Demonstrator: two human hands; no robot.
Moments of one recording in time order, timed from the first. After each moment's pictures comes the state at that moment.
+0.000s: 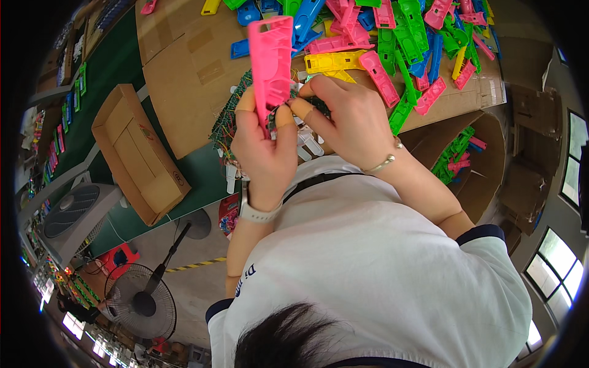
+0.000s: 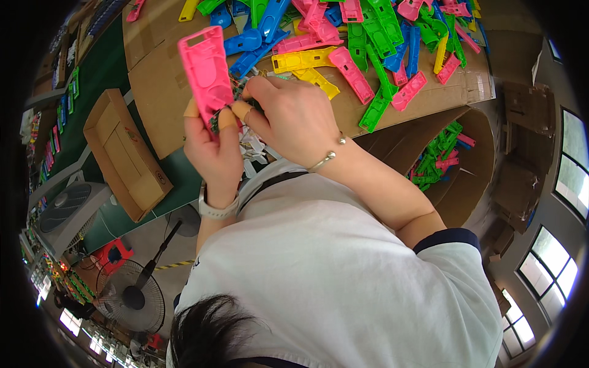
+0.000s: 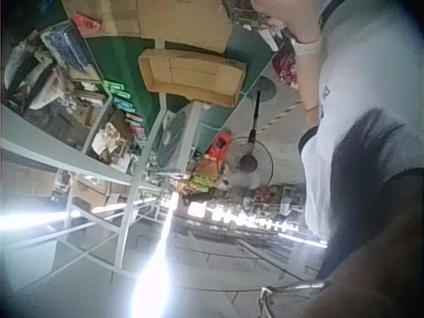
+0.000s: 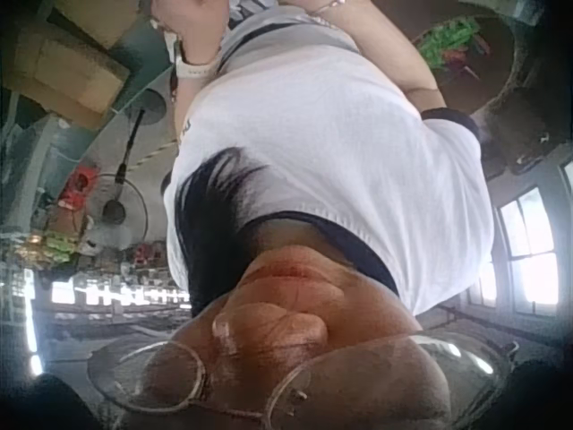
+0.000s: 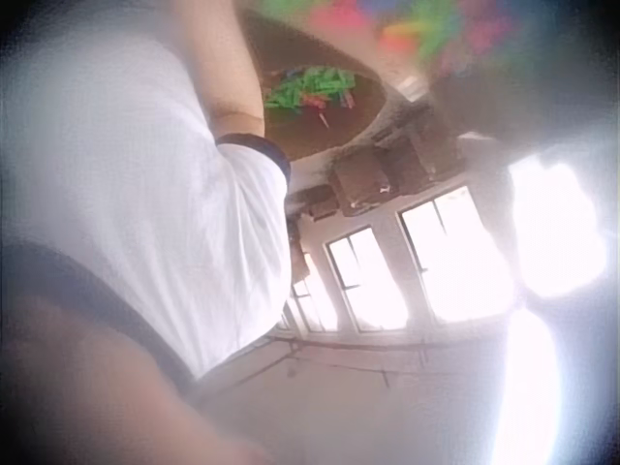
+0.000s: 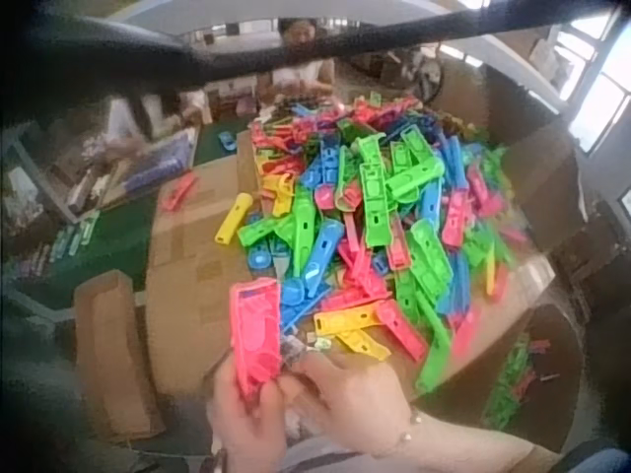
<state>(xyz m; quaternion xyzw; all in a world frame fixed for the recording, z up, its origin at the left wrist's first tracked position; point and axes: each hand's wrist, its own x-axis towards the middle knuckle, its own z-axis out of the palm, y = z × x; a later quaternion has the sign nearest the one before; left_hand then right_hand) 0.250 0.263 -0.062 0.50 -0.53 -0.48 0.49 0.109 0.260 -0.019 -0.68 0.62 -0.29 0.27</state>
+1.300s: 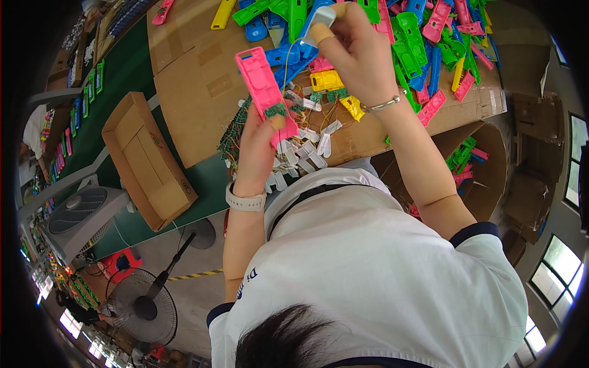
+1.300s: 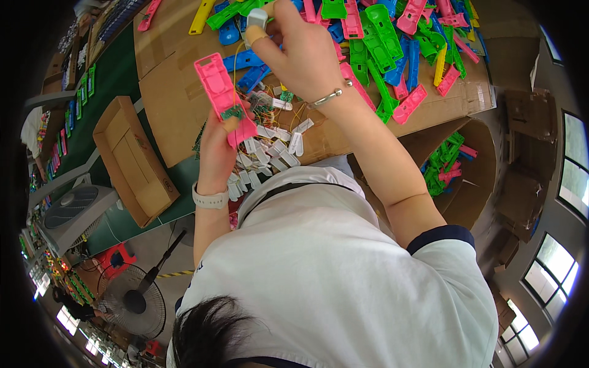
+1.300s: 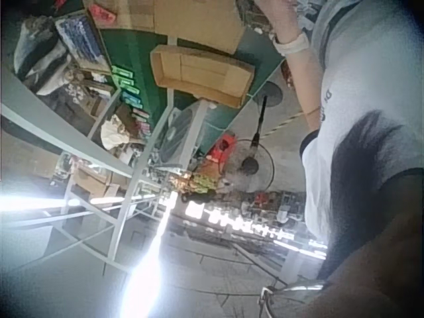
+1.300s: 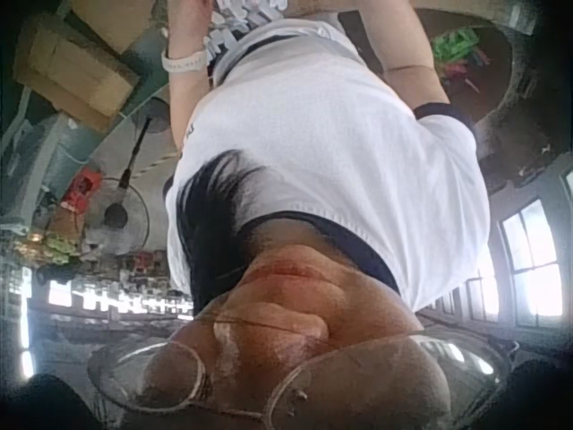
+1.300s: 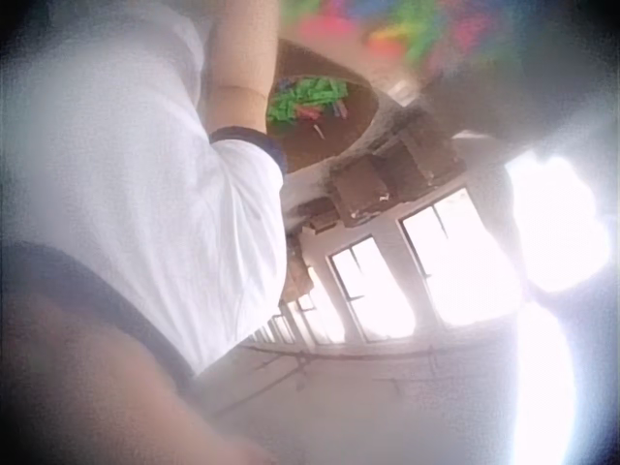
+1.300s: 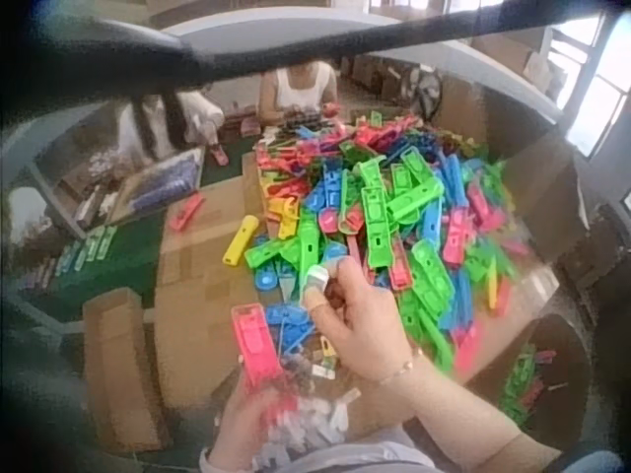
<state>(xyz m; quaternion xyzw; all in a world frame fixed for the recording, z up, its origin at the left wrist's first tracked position) 0.270 0.236 -0.095 0.37 -0.32 -0.76 0.43 0.086 0.194 -0.032 -0.60 0.54 -0.51 0.30</state>
